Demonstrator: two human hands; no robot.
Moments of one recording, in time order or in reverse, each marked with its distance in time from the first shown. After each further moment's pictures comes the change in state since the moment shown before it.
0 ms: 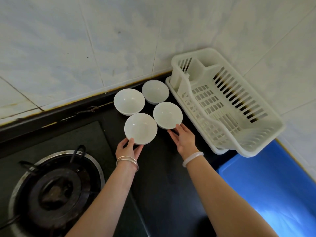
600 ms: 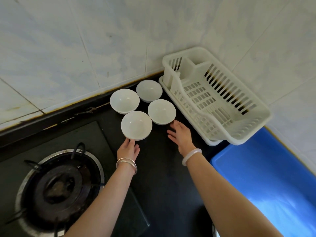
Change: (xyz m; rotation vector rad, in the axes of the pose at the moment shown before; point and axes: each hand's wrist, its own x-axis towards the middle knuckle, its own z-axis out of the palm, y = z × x) left_hand -0.014 -0.017 -0.012 0.216 -0.091 0.122; right_hand -0.023 -0.006 -0.021 -0.372 -0.083 -0.098
